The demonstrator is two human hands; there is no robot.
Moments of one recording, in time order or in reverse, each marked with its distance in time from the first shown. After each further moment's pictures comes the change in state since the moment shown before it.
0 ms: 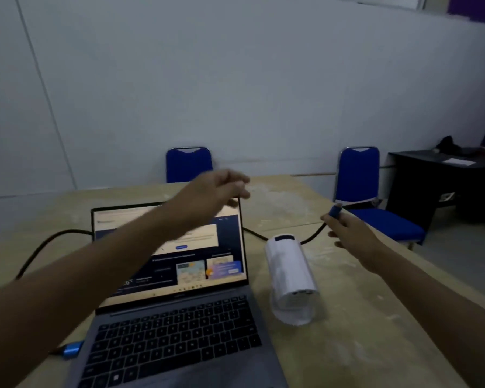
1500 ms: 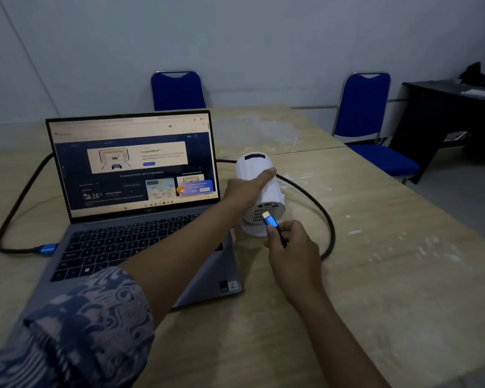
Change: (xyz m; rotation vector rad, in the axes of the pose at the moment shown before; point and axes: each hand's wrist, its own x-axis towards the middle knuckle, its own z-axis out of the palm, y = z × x) left_hand 0.020 -0.081 0.210 -0.354 0.215 -0.659; right_hand -0.187 0.049 0.068 -0.185 0.185 0.014
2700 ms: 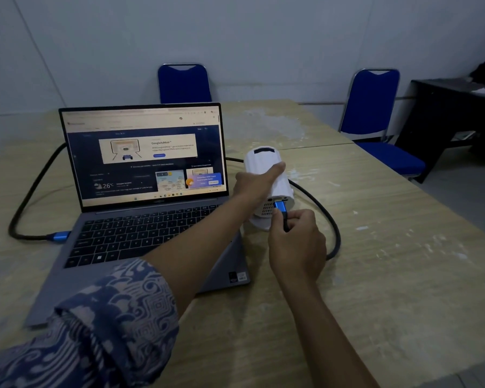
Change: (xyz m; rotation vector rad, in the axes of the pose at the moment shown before) left_hand 0.002 -0.005 0.003 -0.006 0.030 0.012; right_hand -0.004 -0.025 0.015 -0.066 0.233 0.107
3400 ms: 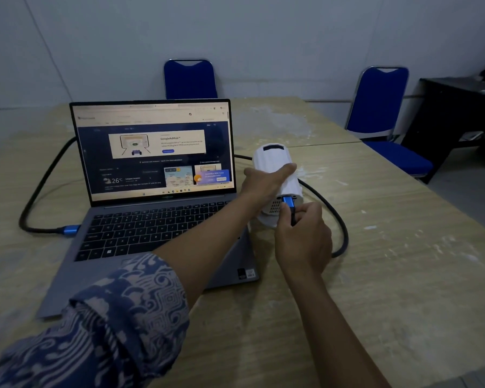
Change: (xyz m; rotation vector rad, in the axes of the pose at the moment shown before) left_hand 0.005 -0.005 -0.002 0.057 -0.019 0.026; right_hand 0.003 -0.004 0.006 -0.064 0.020 -0.072
